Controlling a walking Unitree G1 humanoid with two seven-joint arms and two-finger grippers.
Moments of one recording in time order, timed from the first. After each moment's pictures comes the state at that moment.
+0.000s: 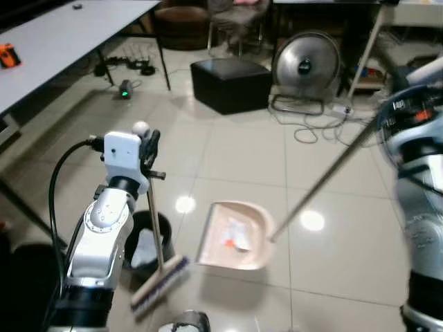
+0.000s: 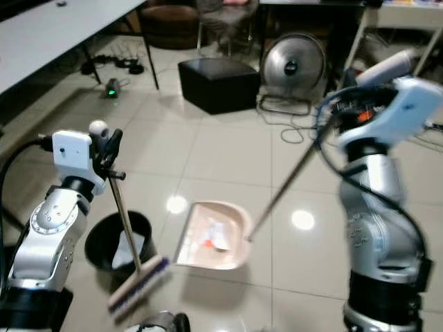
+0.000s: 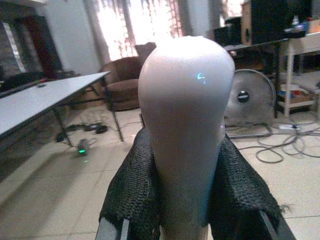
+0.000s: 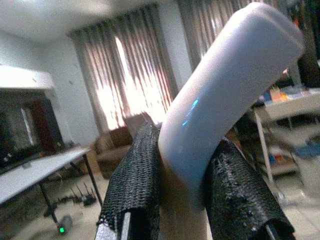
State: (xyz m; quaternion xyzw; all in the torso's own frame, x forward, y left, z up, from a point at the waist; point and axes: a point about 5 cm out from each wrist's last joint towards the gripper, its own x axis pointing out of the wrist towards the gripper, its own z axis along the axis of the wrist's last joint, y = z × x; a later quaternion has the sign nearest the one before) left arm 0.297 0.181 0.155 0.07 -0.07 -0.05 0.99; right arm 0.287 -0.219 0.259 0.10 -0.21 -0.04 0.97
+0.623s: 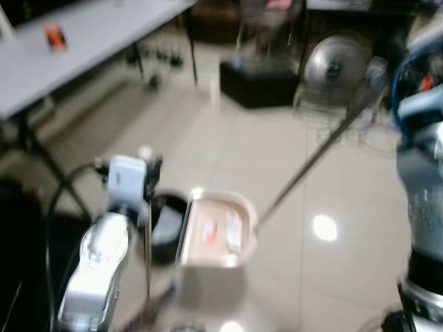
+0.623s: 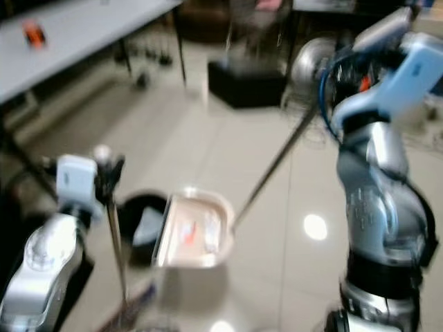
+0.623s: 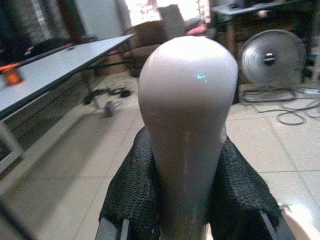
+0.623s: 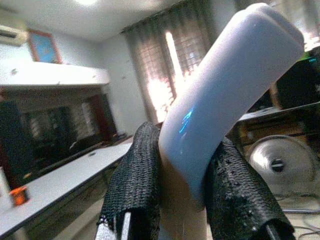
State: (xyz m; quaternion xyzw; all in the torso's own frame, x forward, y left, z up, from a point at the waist) left arm 0.263 0.177 0.133 0.09 -0.01 -0.06 0.99; right arm 0.295 -0.202 0.287 0.14 -0.21 0.01 0.97
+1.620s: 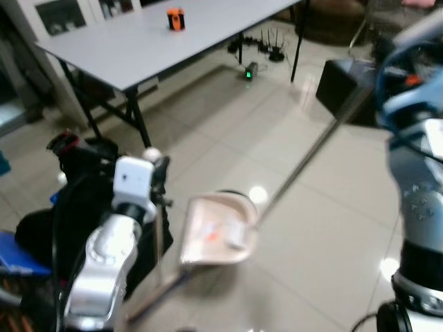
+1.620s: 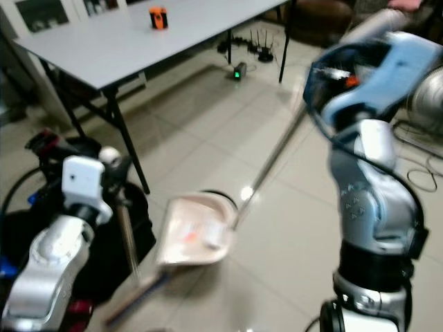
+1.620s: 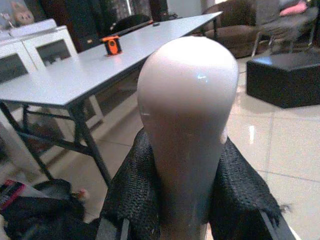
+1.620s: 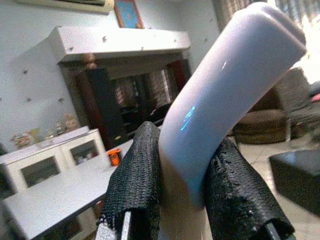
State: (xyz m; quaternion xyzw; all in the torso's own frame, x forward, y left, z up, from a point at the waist) left arm 0.264 0.166 0.140 0.09 -0.02 -0.07 0.99; right arm 0.303 -0.193 0.288 0.13 -0.20 0.02 0.97
